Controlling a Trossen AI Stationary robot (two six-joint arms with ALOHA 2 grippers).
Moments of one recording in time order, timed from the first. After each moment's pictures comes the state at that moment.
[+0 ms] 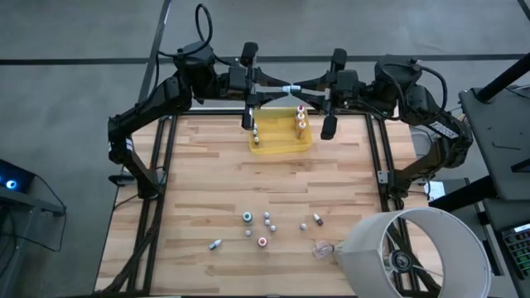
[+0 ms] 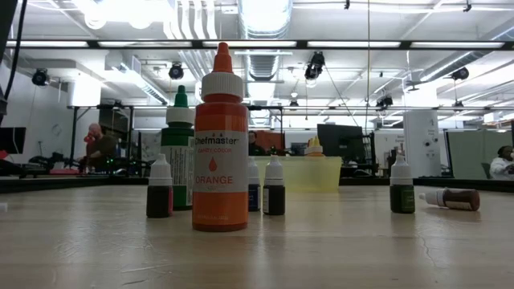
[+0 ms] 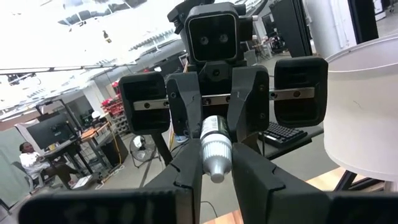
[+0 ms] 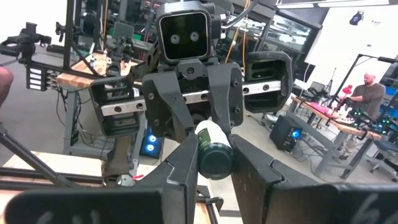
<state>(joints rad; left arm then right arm) 0.27 1.63 2.12 -0.32 0.36 0.39 -0.14 1.46 2.01 -0.56 0.04 -0.26</state>
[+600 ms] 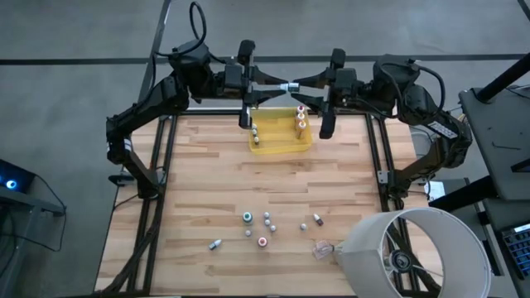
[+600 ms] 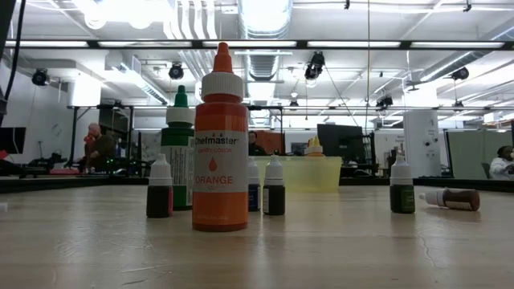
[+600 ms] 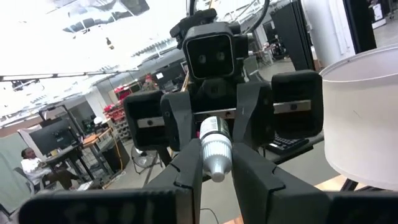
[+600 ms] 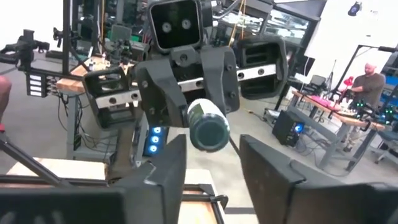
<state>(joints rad) 0.27 1.62 2.12 -0.31 0.36 0.39 -0.14 1.46 2.01 -0.55 0.05 -0.21</state>
